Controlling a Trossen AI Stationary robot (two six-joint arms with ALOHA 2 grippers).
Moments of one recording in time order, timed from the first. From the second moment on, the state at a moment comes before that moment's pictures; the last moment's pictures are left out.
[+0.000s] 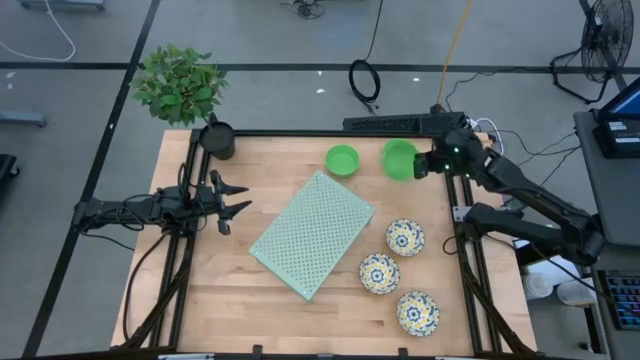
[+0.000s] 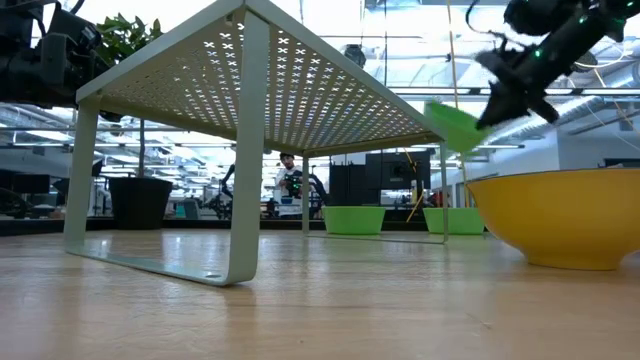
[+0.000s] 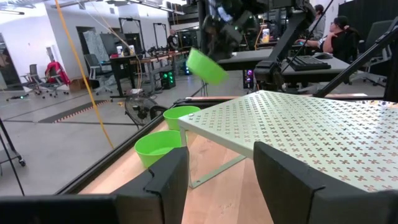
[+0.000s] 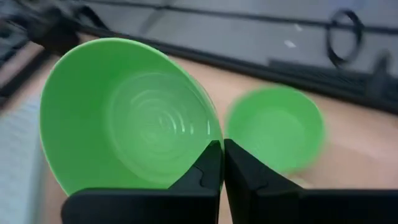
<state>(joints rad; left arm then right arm) 0.01 0.05 0.02 0.08 -0.24 0.10 -0.71 0.72 0.66 -0.54 0.01 0.43</state>
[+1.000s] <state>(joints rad) 0.01 0.05 0.02 0.08 -0.24 0.10 -0.36 1.05 0.94 0.21 -0.32 0.55</state>
